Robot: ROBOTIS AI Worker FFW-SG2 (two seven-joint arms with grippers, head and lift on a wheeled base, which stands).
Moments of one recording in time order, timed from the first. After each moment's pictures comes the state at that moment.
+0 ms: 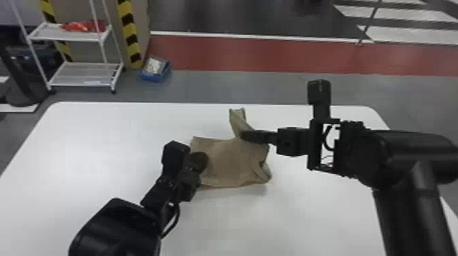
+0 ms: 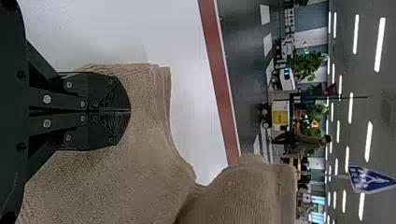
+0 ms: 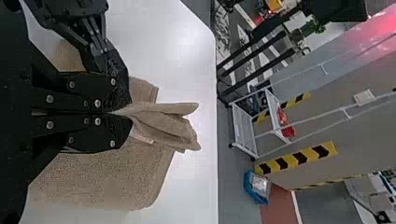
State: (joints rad) left arm -0.05 0.06 -0.35 -1.47 0.02 0.30 -0.06; right arm -0.23 -0.11 0.00 -1.87 -0.24 1.21 0.59
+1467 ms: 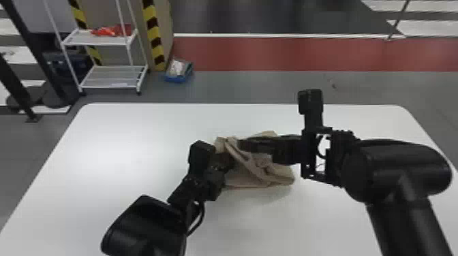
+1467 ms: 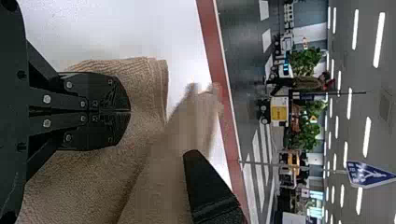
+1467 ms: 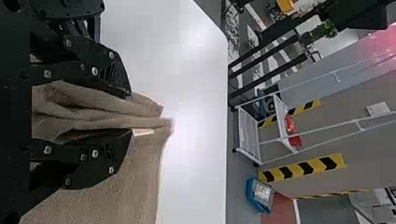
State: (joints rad) left arm -0.05 0.06 -0.36 -1.48 0.02 0.30 -0.07; right arm -0.21 -0.06 0.11 -1.77 -0.23 1.06 0.50
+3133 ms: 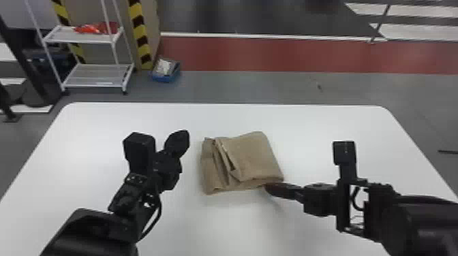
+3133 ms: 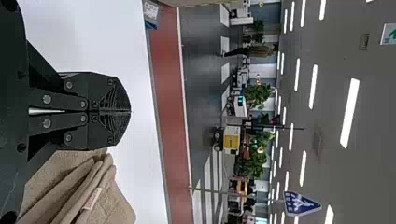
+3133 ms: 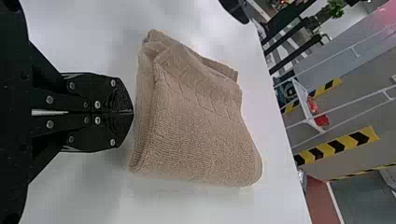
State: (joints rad) left arm 0.10 0.09 -0.19 -1.73 0.06 0.20 -0.09; right arm 0.05 -0.14 -0.06 -1.90 -0.18 1.09 0.67
